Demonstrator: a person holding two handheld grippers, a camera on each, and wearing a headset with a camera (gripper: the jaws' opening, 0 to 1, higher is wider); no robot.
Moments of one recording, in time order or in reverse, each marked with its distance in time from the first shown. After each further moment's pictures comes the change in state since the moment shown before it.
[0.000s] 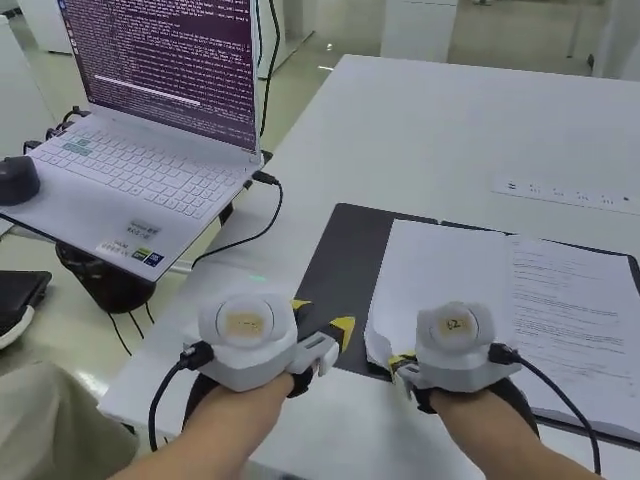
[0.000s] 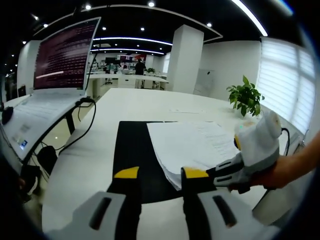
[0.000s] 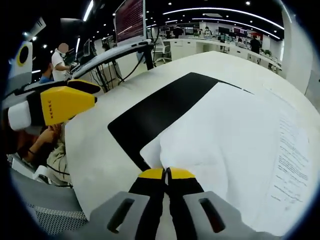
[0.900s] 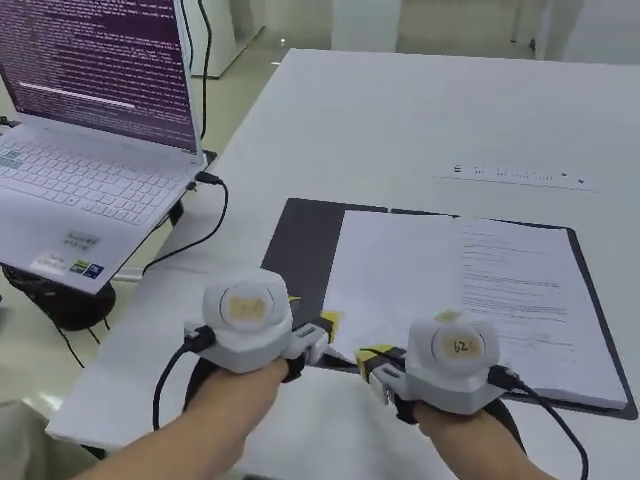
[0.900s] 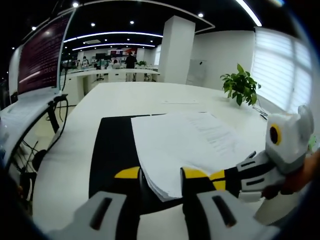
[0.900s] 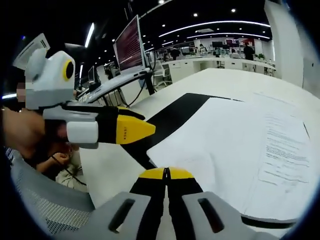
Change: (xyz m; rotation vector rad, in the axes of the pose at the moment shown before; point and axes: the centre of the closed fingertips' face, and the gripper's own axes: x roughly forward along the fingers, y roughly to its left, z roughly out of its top) left arm 0.050 -0.037 -0.010 0.061 0.074 -0.054; right arm -0.049 -0.007 0.009 0.101 -0.224 0.048
